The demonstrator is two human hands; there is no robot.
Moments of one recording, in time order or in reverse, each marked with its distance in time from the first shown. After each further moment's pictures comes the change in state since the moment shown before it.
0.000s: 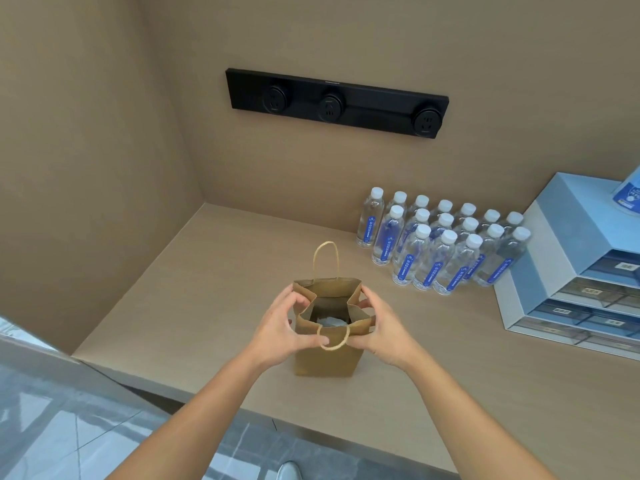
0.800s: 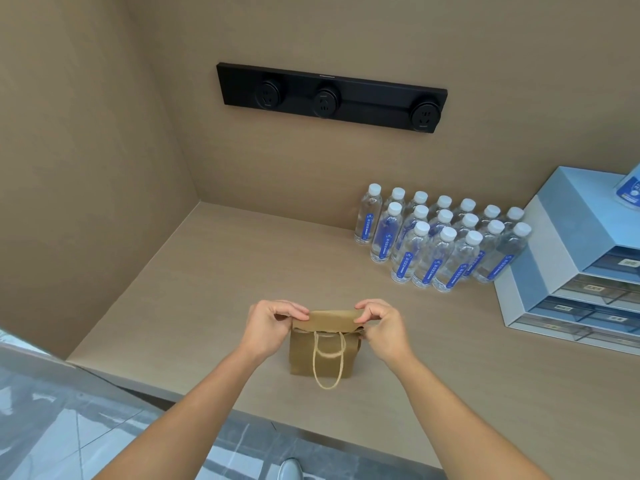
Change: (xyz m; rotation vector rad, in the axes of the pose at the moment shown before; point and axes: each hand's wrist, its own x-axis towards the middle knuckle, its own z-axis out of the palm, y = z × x) left_hand 0.016 -0.010 -0.001 -0.048 0.162 -0.013; right_hand 0.020 0.028 0.017 0.183 0.324 0.025
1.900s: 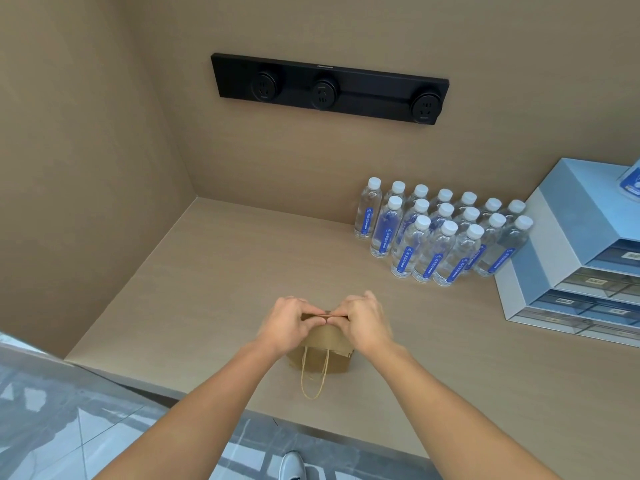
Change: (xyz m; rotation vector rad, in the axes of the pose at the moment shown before) left_hand 0.016 0.000 0.023 0.397 -0.228 0.103; right_hand 0.008 -0.021 0.023 -0.791 -0.250 -0.252
